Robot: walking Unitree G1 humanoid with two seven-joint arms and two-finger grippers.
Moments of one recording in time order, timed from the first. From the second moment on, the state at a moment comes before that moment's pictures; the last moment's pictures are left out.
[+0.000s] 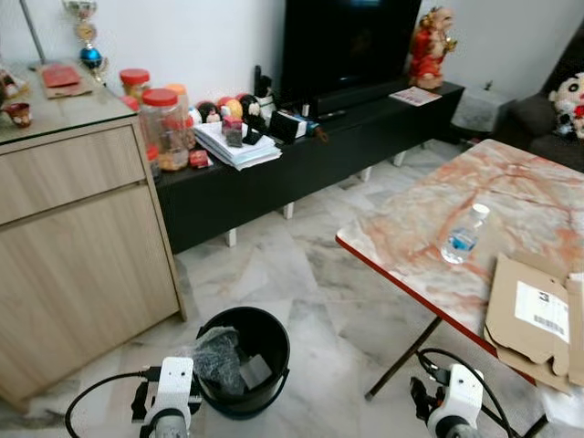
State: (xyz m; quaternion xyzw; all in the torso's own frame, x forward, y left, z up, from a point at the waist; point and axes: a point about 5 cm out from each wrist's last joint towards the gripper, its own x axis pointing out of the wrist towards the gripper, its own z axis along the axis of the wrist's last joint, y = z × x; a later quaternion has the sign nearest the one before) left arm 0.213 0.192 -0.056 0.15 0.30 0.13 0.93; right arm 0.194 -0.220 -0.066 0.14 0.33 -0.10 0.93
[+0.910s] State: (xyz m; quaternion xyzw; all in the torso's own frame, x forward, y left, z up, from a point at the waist) left arm 0.239 0.197 -0.041 0.16 0.29 0.11 0.94; right arm 0.207 -0.208 -0.062 0.17 0.31 -0.12 0.93
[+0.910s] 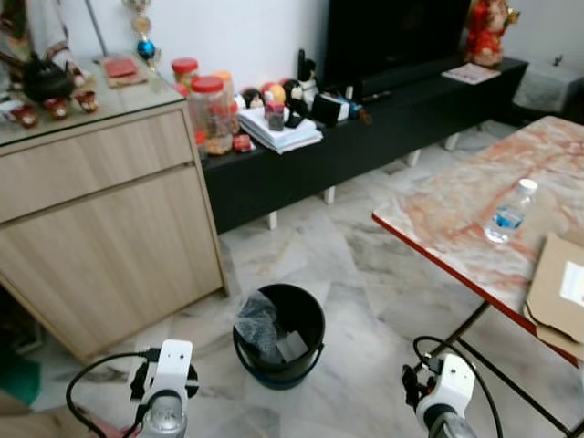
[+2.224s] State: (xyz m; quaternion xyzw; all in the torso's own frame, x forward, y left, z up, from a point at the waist) left arm 0.247 0.179 -0.036 0.13 0.26 0.08 0.95; right arm 0.251 -0.215 -0.024 0.11 0.21 -0.06 0.97
